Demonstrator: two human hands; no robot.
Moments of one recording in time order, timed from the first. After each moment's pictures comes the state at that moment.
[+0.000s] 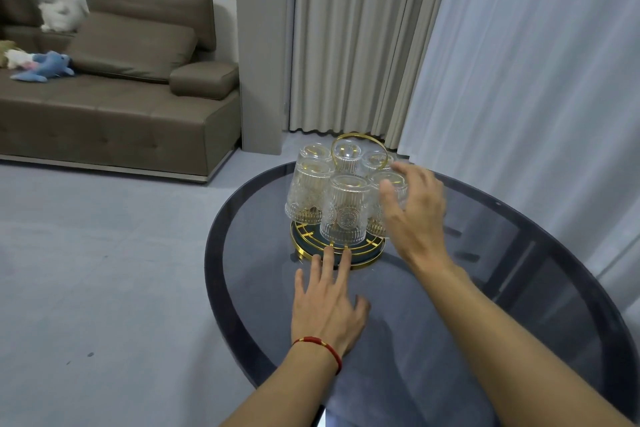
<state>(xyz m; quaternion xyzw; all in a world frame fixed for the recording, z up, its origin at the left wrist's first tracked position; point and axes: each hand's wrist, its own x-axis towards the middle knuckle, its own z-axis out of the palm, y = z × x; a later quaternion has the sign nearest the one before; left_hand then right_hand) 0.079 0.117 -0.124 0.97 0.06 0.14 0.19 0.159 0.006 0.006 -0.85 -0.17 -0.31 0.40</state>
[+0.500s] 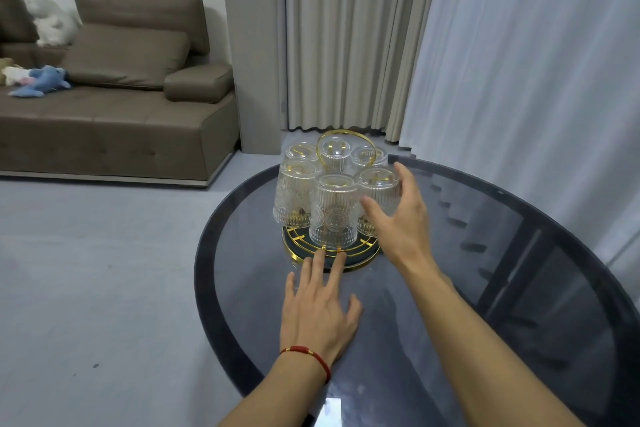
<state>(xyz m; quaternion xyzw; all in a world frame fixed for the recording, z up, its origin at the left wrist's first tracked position) 0.076 0.118 -0.122 0.97 0.06 0.15 0.16 0.178 0.001 -0.024 -0.82 -0.13 -0.21 0.51</state>
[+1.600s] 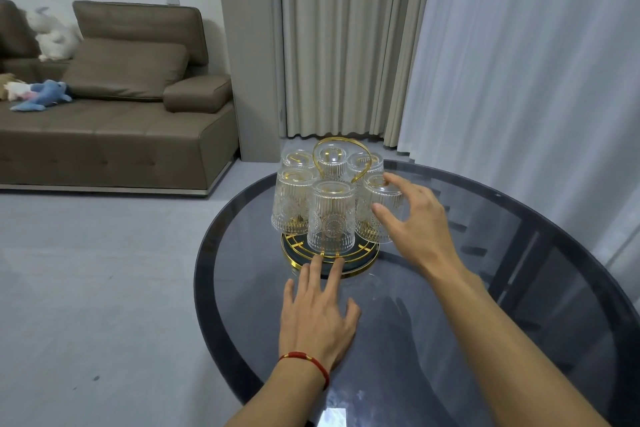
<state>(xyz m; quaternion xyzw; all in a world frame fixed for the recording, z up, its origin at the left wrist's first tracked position) 0.079 0.120 -0.120 0.97 0.06 0.14 0.16 0.179 -0.034 -0.008 -0.89 -0.17 -0.20 0.38</state>
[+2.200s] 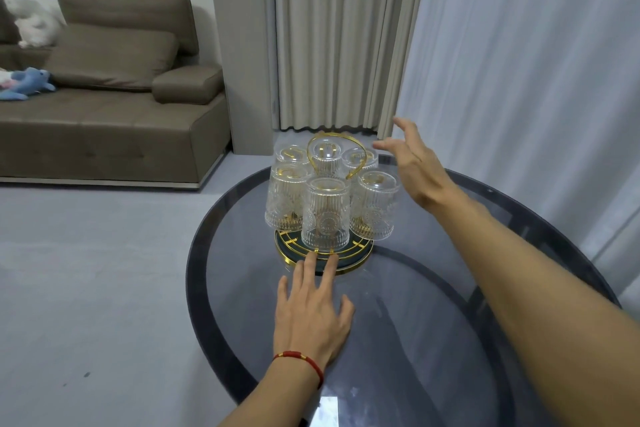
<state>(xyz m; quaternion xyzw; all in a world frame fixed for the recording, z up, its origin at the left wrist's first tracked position) 0.076 0.118 -0.117 0.97 0.06 0.15 0.17 0.220 -0.032 0.060 -0.85 -0.21 -0.07 0.47</state>
